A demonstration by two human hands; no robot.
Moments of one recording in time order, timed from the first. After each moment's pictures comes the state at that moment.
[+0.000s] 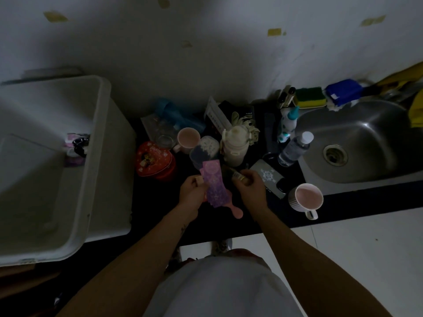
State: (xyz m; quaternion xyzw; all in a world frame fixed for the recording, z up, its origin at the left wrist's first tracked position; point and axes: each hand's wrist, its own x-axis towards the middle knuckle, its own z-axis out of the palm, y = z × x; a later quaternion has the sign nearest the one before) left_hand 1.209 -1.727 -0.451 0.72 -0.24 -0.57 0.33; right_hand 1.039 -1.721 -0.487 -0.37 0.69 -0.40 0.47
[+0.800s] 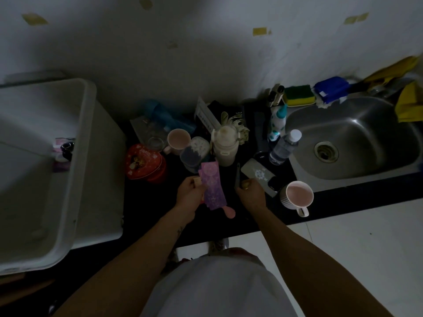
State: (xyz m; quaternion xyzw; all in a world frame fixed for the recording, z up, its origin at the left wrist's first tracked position) left_hand 1.191 -1.725 -0.455 0.70 -0.25 -0.58 0.34; right_hand 1.011 -1.720 -0.499 -0.42 0.77 -0.23 0.42
